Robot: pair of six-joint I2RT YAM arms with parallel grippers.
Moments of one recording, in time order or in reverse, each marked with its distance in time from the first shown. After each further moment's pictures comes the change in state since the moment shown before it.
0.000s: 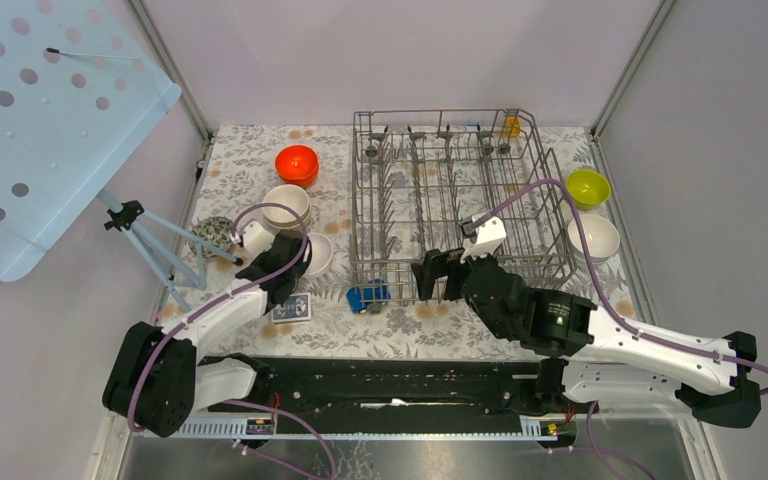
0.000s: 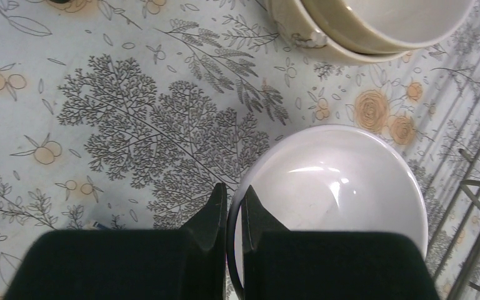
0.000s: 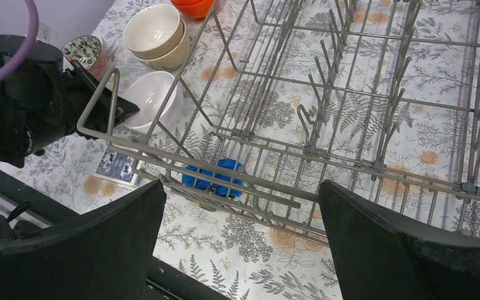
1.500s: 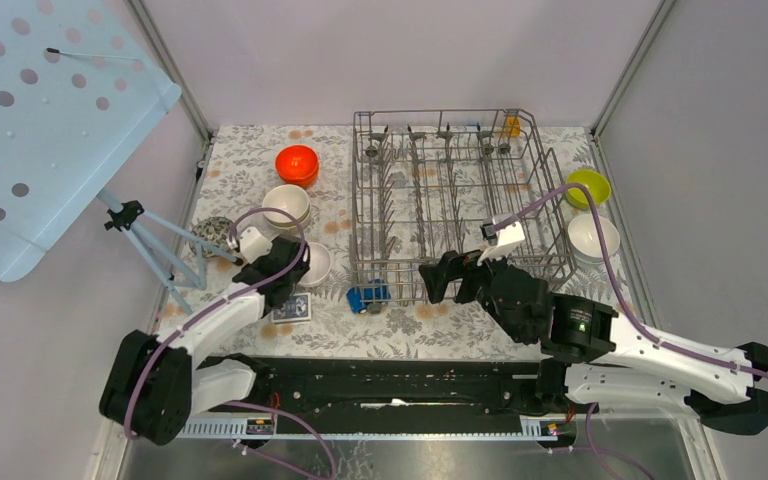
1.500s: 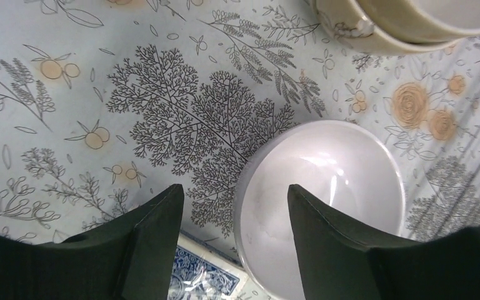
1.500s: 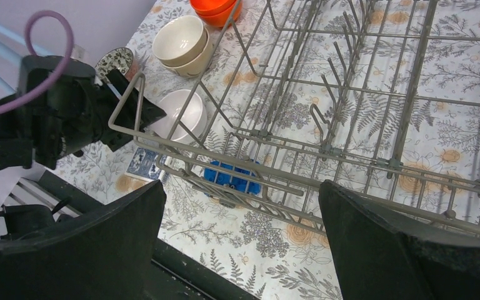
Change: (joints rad) left arm 0.000 -0.018 -0.024 -0.081 -0.031 -0.006; right arm 0.000 -0.117 -0.039 0.013 -0.046 0.031
